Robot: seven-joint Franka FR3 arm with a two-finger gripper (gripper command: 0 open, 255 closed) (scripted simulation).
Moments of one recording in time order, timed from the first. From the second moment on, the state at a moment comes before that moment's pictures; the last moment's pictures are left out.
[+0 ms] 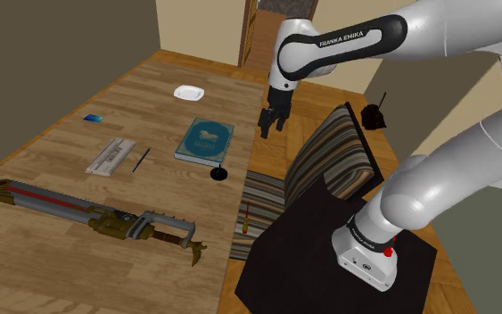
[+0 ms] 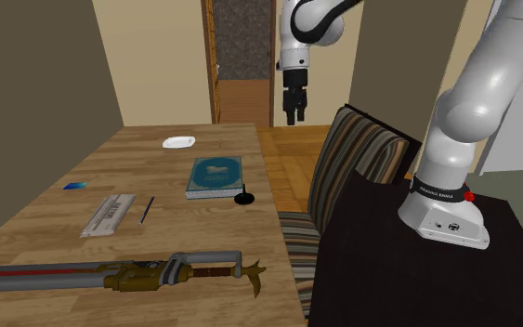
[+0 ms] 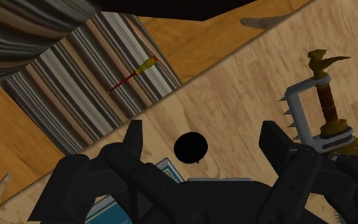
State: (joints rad) arm 0.00 -0.25 0.02 -2.39 0.14 2.00 -0.09
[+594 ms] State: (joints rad) arm 0.01 0.12 0.02 -2.22 0.23 2.15 -0.14
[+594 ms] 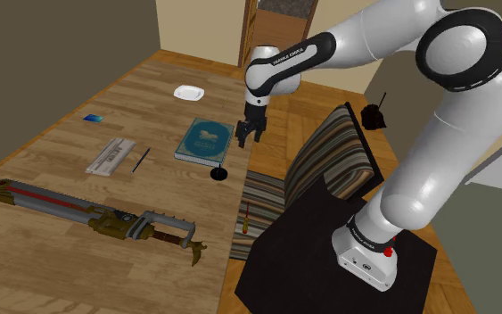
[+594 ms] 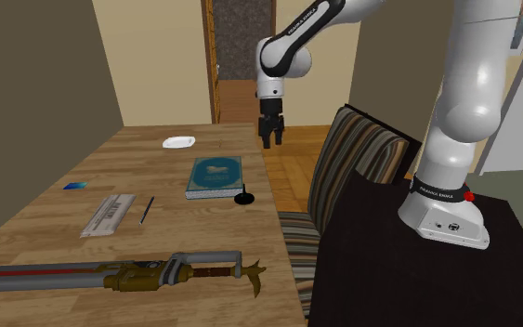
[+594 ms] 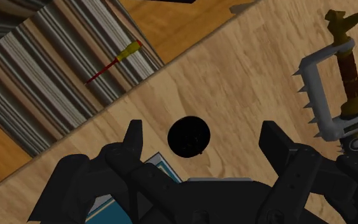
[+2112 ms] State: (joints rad) arm -0.01 0.81 0.07 -1.70 0.34 2.27 -0.20
